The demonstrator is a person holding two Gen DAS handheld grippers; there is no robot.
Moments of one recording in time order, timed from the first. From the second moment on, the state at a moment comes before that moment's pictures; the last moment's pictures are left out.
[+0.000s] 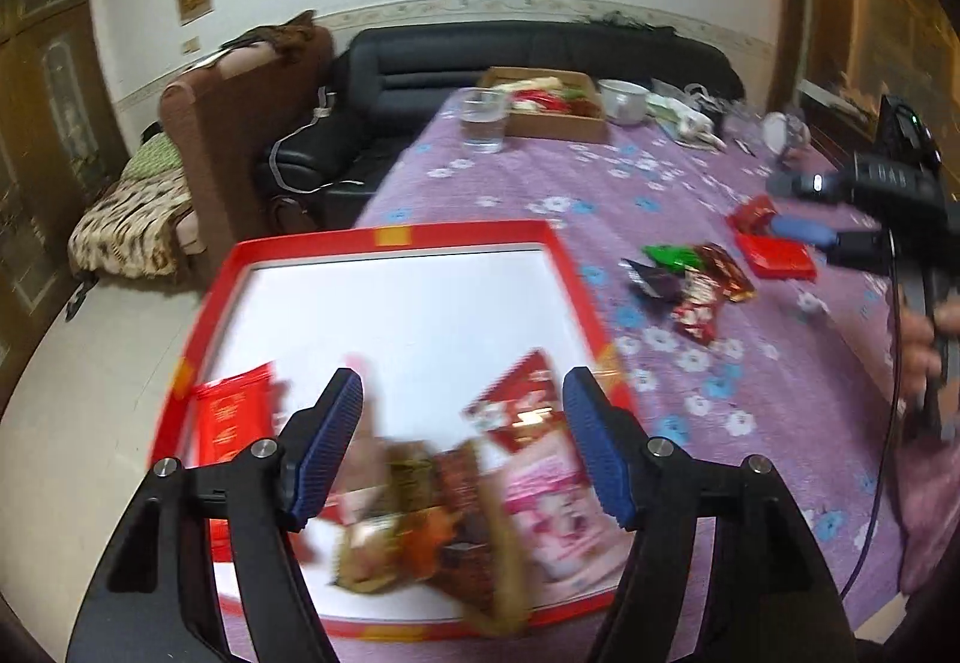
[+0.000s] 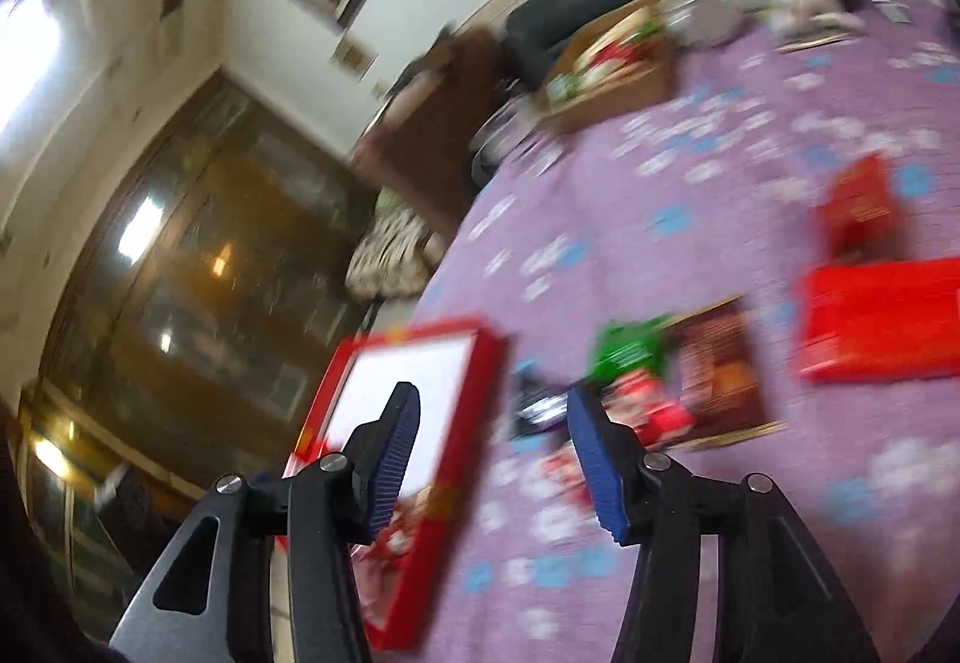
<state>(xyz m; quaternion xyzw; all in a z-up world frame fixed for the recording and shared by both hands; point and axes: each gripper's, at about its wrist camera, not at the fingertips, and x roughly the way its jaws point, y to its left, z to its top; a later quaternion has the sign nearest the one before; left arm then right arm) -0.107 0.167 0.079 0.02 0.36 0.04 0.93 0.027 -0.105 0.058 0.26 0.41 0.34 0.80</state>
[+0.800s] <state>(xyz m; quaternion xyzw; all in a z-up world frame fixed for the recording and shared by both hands) -0.030 0.025 0.050 0.12 0.42 -0.06 0.90 0.055 -0.170 0.017 0.36 0.44 0.32 0.76</state>
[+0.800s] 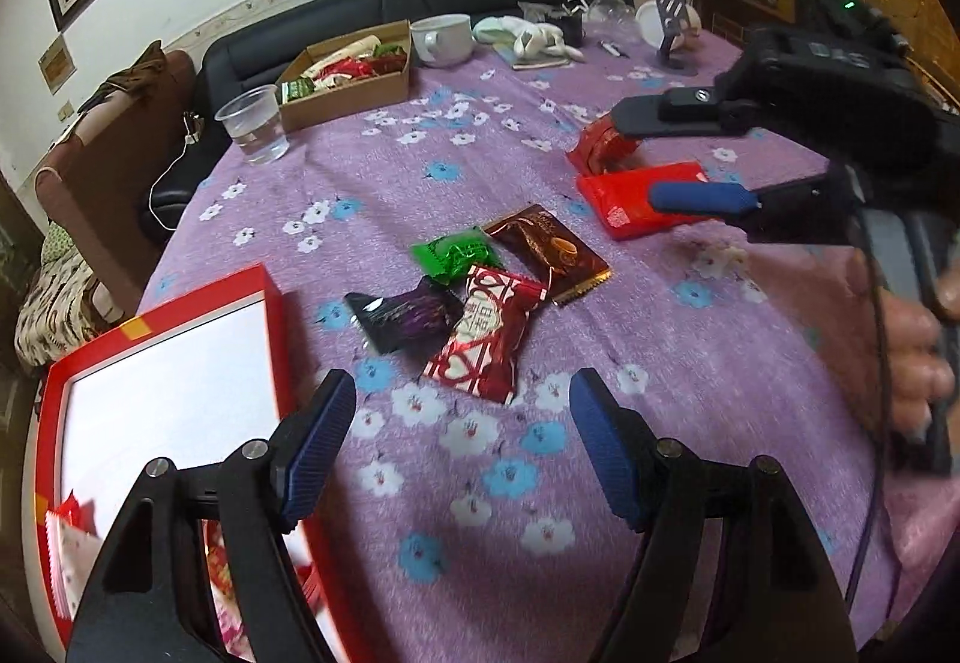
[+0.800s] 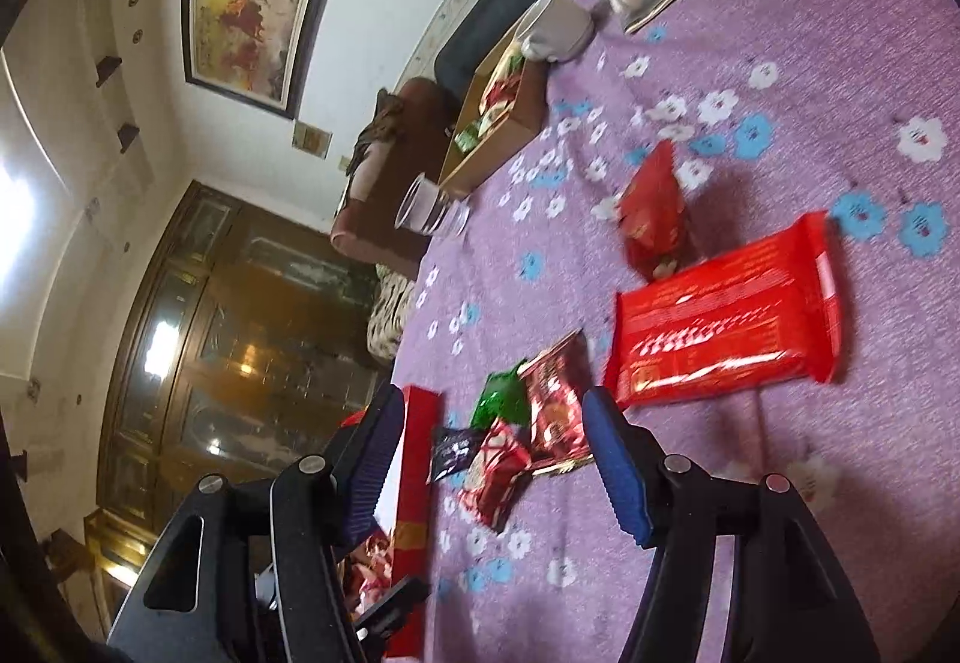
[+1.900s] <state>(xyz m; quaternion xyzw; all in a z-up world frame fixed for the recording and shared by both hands) -0.023 0.029 0.030 0.06 0.45 -0.11 0.89 0.048 -0.135 0.025 0.27 0.44 0.31 0.80</state>
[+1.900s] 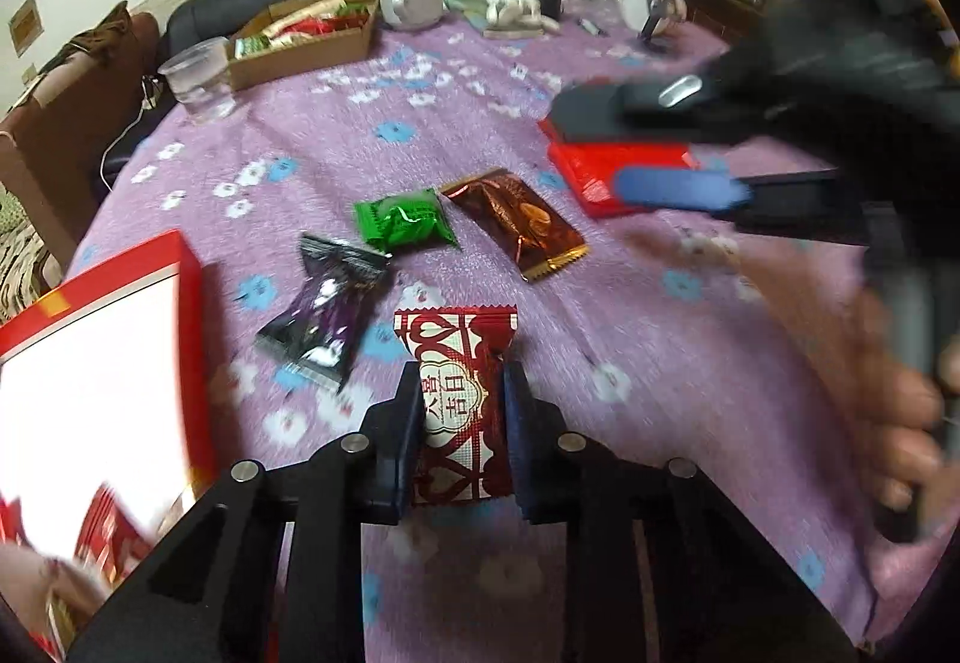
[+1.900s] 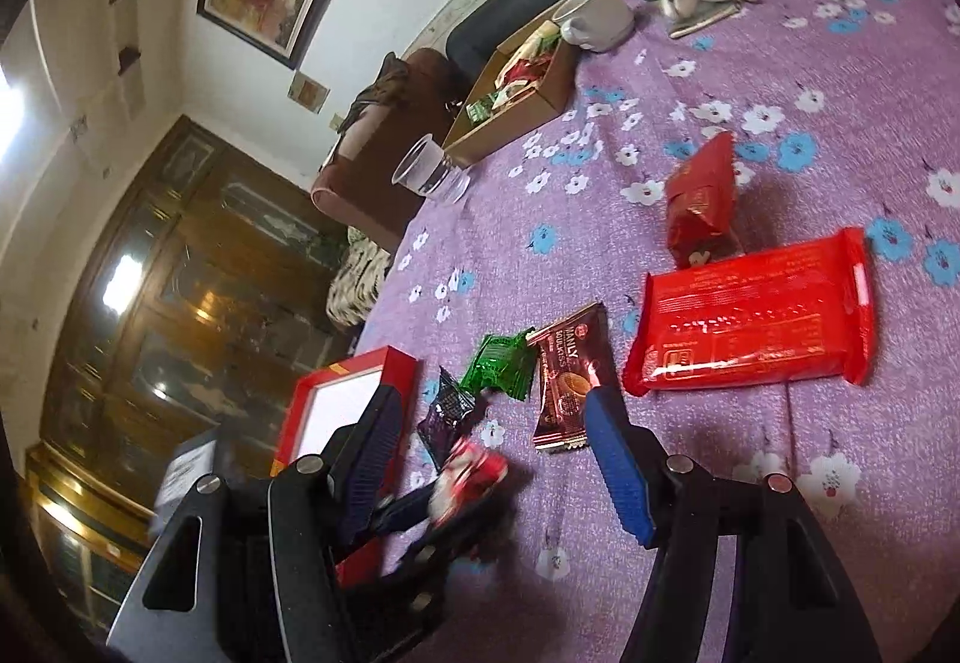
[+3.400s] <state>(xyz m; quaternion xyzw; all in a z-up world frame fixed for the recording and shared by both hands) -0.056 0.088 0.063 -0.01 0.40 -0.06 0.91 0.044 -0.091 0.037 0.19 0.42 0.32 0.83</state>
